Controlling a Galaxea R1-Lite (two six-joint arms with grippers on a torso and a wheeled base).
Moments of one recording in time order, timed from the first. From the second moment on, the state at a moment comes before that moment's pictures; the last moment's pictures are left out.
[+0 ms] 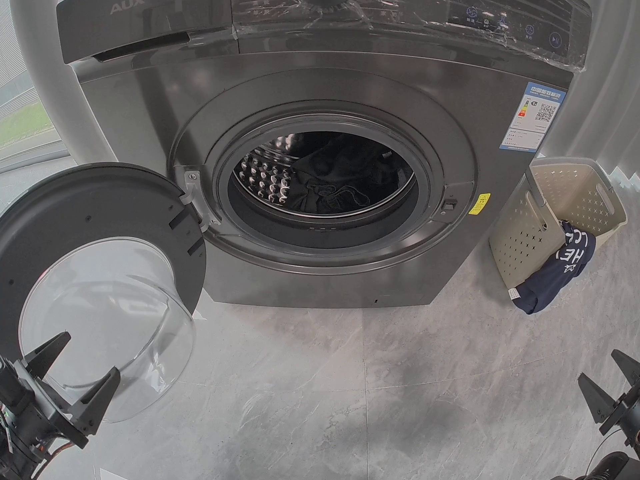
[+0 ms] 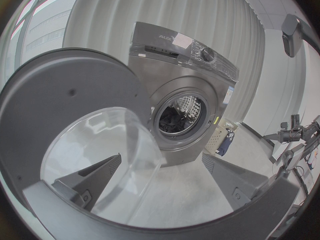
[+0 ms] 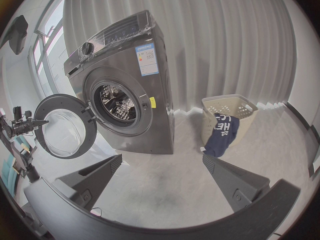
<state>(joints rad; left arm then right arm) -0.49 0.71 -0.02 -0.71 0.16 -0.06 0.26 0.48 -0.02 -0.36 -0.08 0.10</state>
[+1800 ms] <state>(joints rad) -0.01 0.01 -0.02 0.00 0.00 -0.02 -0.01 0.01 -0.02 0.00 0.01 -0.01</state>
